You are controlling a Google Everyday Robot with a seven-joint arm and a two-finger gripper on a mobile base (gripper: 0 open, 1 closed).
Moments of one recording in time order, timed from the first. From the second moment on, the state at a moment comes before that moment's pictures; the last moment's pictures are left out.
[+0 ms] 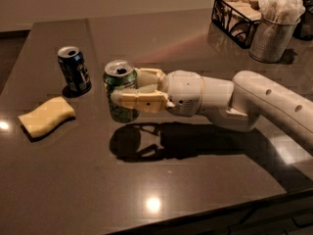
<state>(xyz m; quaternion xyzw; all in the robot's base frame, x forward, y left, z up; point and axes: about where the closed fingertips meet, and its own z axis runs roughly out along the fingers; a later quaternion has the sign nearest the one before) 0.471 0.050 0.956 -0.43 0.48 0.55 0.53</state>
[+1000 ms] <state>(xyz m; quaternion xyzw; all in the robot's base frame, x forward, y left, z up) 0.499 0.027 0.941 -0.39 0.56 0.46 0.57</state>
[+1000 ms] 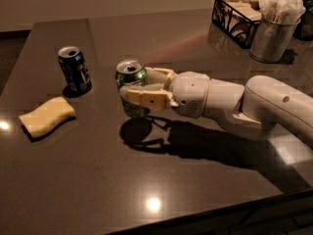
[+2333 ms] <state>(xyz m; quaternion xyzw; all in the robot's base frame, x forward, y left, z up) 0.543 0.031 0.915 -0.34 0.60 0.43 0.58</state>
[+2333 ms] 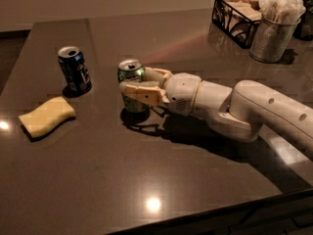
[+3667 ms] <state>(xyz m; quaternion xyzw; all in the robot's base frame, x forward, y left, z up) 0.550 0.039 0.903 -0.35 0.62 0.42 0.57</state>
